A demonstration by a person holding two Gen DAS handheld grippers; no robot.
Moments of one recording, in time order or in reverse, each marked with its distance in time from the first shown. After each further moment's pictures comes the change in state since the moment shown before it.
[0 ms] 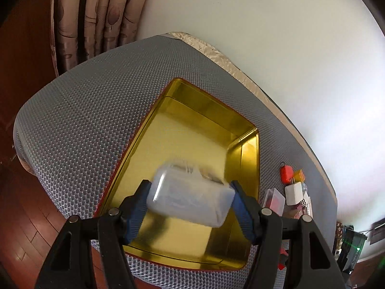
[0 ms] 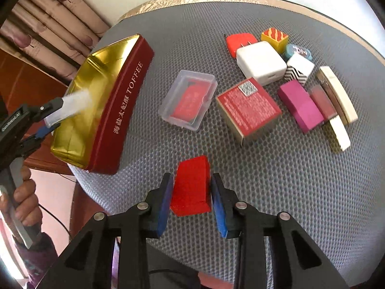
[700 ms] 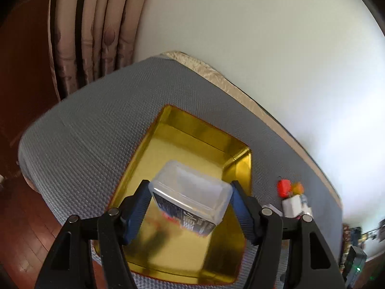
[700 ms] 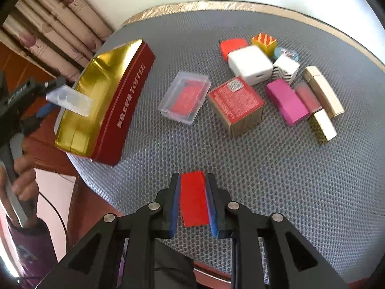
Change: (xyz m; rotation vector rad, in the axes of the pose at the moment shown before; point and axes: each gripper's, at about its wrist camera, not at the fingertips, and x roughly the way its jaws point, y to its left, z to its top) left arm -0.012 -0.017 0.014 0.042 -0.111 0.054; right arm -0.026 -0.014 -0.028 -0.024 -0.008 -0.018
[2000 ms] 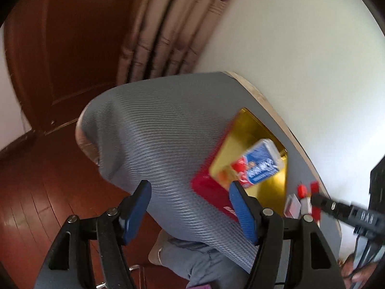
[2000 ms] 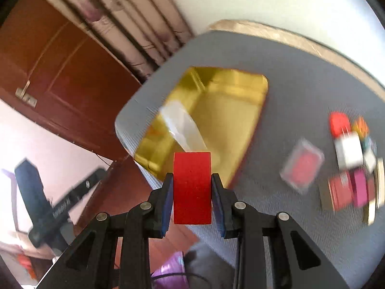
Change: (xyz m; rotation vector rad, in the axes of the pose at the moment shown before) left arm -0.103 0.100 -0.109 -0.272 -0.162 0.094; right arm -0.027 0.152 0.094 -0.301 -0.063 0.185
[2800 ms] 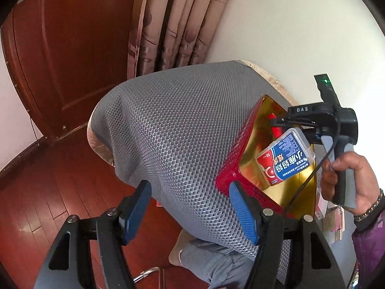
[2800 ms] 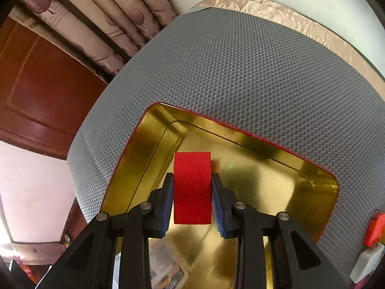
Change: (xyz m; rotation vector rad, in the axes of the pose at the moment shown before) left arm 0.033 -0.001 -0.004 0.101 0.026 0.109; right arm 0.176 -0.019 0.109 0.034 0.164 -0.047
